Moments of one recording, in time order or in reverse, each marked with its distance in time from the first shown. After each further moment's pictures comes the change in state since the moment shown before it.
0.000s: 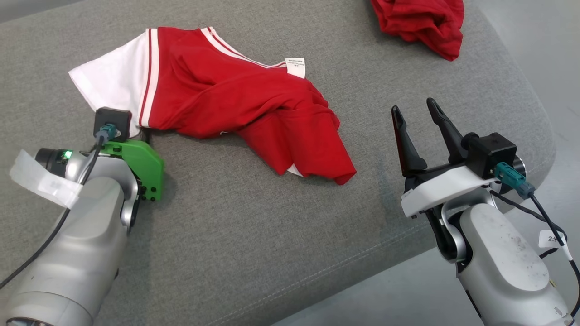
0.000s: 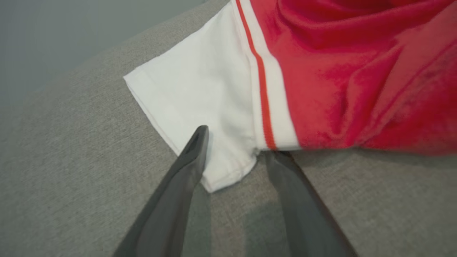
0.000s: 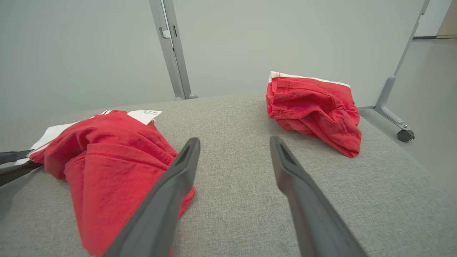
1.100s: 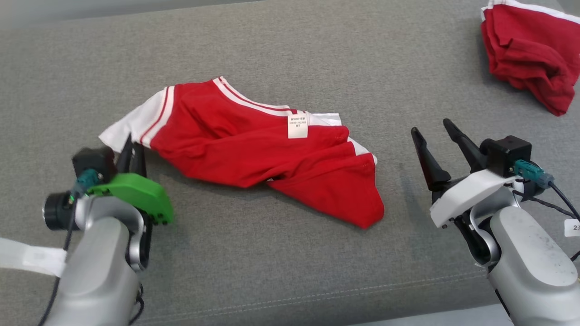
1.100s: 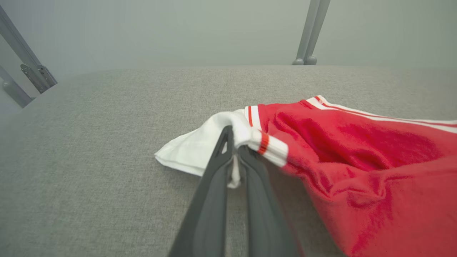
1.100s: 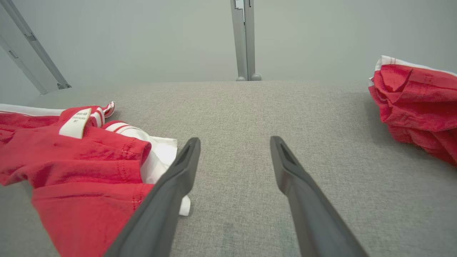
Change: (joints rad) left arm 0.272 -0.022 0.345 -0.348 0.021 0.002 -0.093; right arm 0.000 -0.097 -0.022 0.122 0.061 0.124 0.059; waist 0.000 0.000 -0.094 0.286
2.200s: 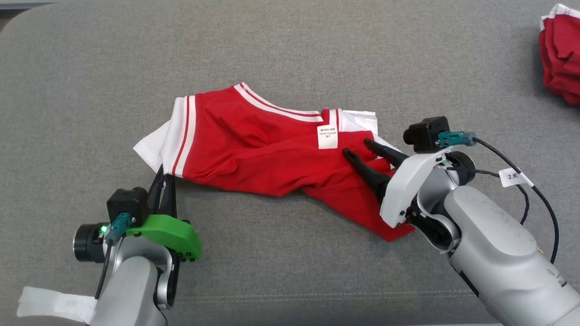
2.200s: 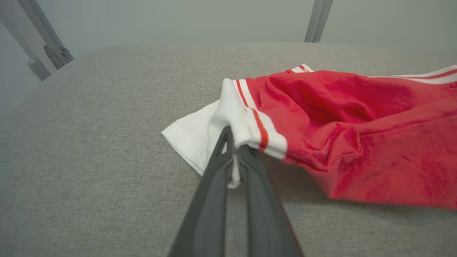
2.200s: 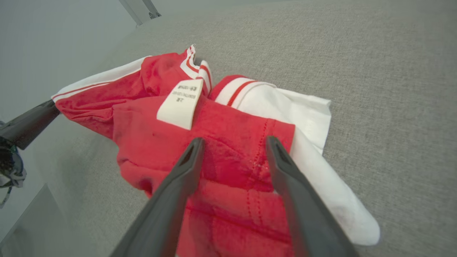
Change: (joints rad) left arm 0.238 -0.095 0.082 -0.217 0.174 0.000 0.000; right arm -0.174 0.014 0.293 0.077 0.263 0.071 0.288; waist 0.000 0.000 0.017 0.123
